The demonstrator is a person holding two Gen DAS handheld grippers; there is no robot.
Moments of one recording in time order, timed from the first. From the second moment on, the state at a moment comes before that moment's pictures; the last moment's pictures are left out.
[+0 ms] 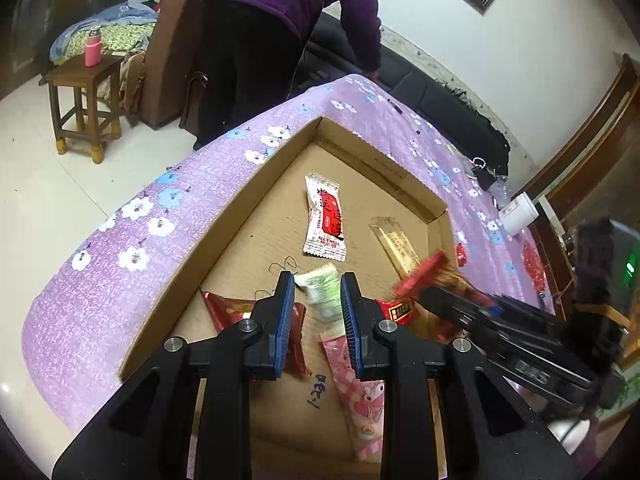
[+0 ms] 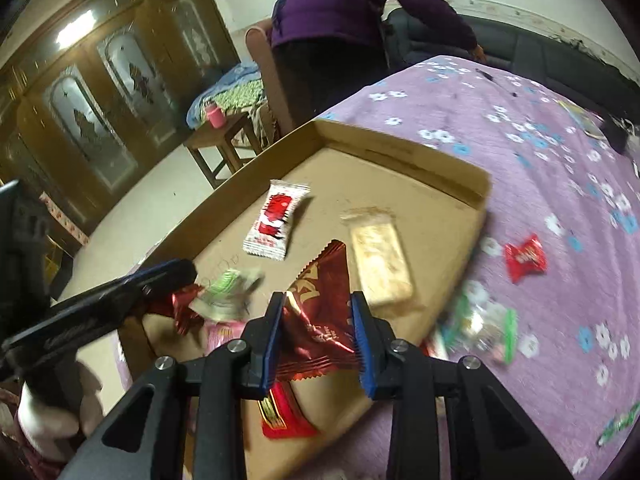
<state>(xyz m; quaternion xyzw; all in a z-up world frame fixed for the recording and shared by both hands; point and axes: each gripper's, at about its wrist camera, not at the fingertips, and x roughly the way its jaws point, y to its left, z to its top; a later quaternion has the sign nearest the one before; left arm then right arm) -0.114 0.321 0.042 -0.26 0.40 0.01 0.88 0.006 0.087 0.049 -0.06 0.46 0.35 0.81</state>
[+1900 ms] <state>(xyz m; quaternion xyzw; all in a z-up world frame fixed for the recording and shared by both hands) -0.131 0.214 0.071 -0.09 0.40 0.05 0.91 0.003 -0.006 0.027 -0.04 0.46 0.30 0.84</state>
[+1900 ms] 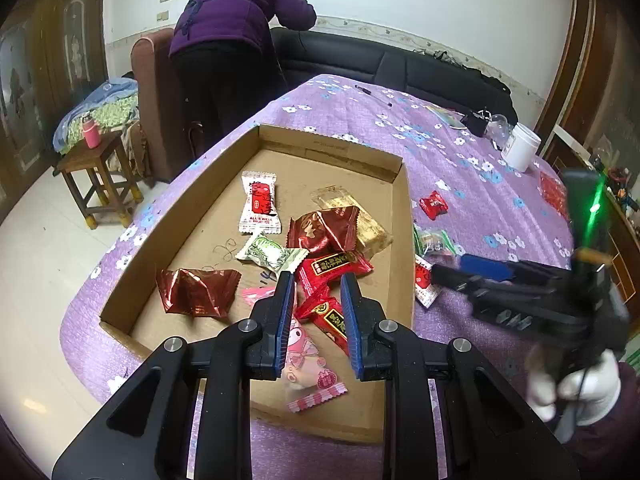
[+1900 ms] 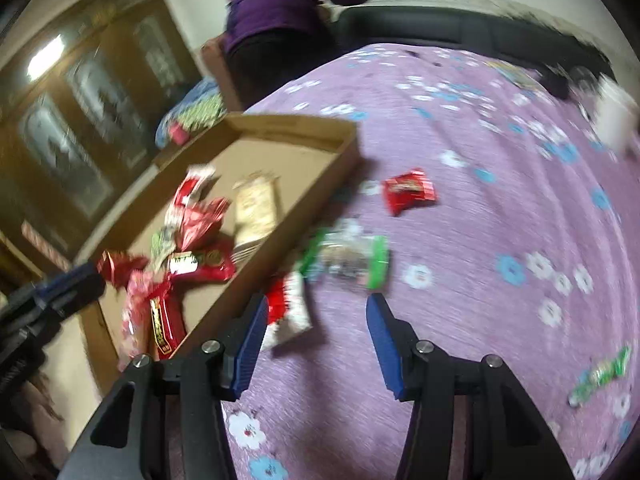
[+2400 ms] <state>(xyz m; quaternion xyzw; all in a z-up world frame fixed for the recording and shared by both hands) -0.128 0.206 0.065 -0.11 0.41 0.02 0.90 0.000 -0.004 0.015 -0.08 0.45 0.28 0.84</state>
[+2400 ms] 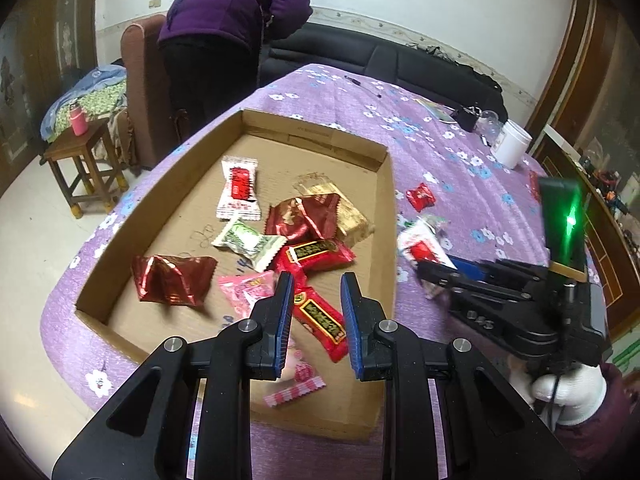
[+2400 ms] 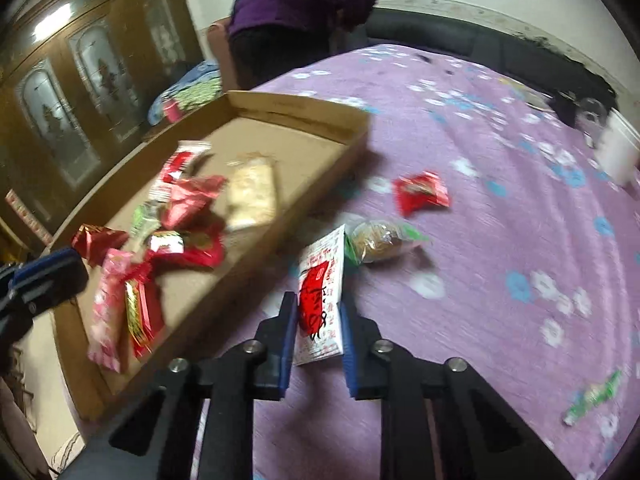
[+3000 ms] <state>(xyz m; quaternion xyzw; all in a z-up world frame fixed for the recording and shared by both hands) -0.113 0.135 0.060 -0.12 0.45 -0.13 0.88 -0.026 -0.188 0.048 0.05 0.45 0.19 0.87</state>
